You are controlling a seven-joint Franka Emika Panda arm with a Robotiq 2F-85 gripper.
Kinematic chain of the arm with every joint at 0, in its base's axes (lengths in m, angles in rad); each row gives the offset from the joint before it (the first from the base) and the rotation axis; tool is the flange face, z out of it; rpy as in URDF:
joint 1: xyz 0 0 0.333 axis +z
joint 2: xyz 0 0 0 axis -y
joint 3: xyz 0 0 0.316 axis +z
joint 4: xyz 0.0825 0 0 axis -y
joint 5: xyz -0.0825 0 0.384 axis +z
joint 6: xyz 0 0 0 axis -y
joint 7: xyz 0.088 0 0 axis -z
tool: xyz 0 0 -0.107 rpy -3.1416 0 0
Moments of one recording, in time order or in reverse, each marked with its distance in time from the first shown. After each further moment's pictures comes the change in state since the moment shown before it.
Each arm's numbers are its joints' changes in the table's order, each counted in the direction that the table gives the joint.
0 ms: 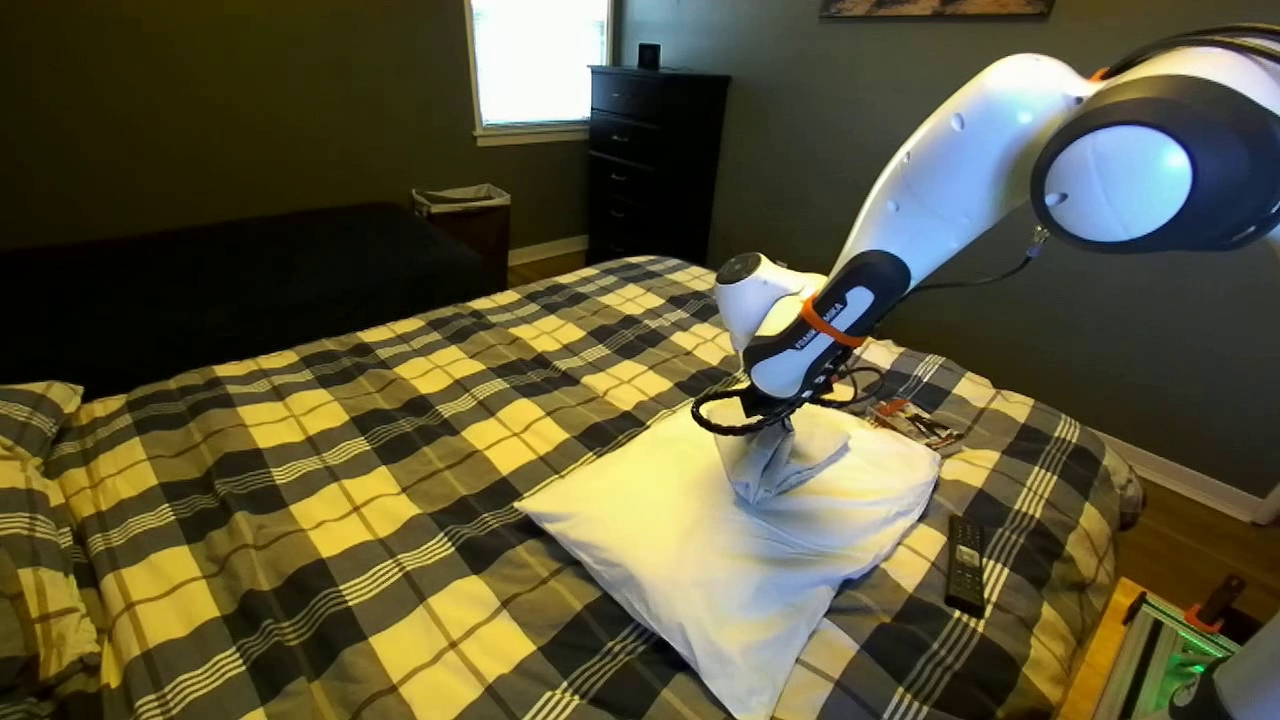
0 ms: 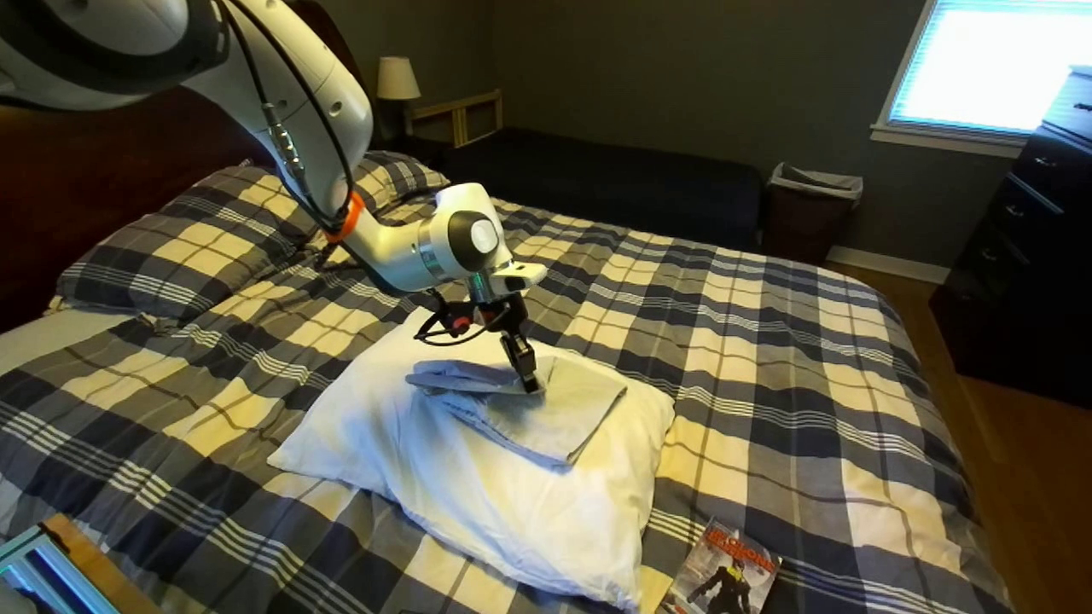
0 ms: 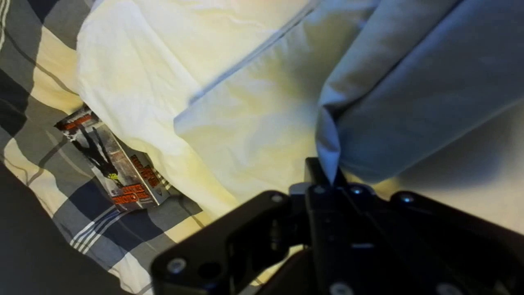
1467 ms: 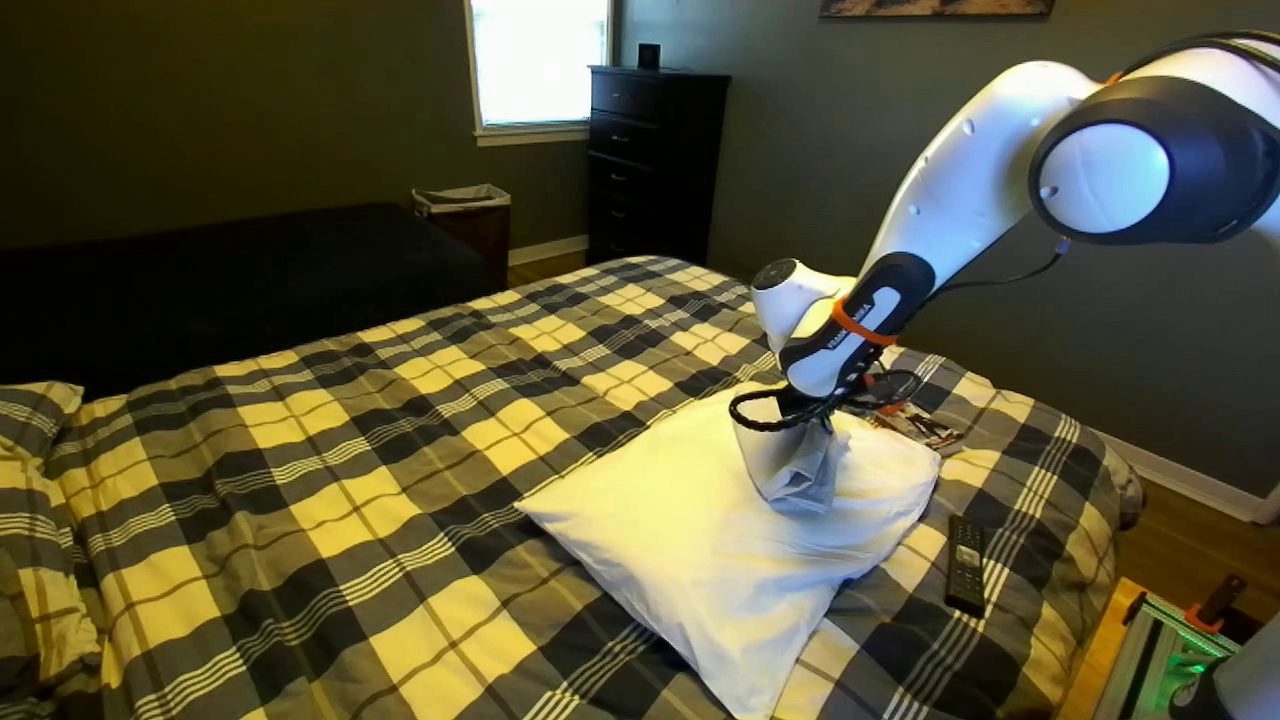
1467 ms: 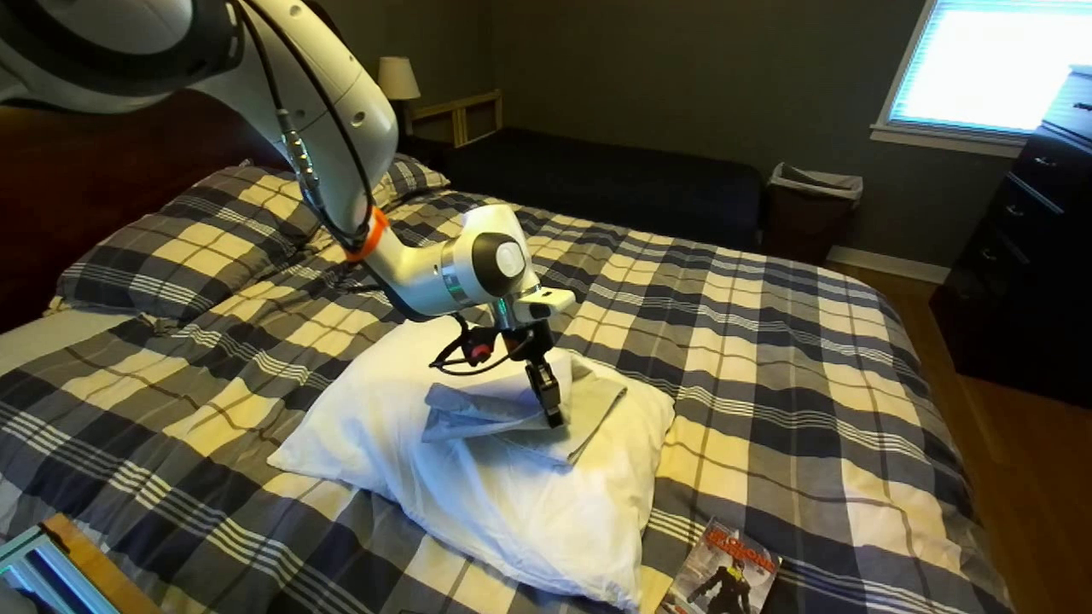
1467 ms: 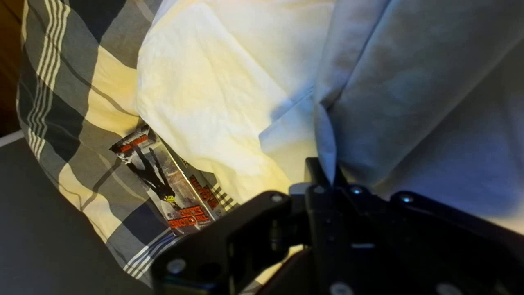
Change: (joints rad) arm -0.081 0.000 -0.030 -0.049 -0.049 0.015 0.039
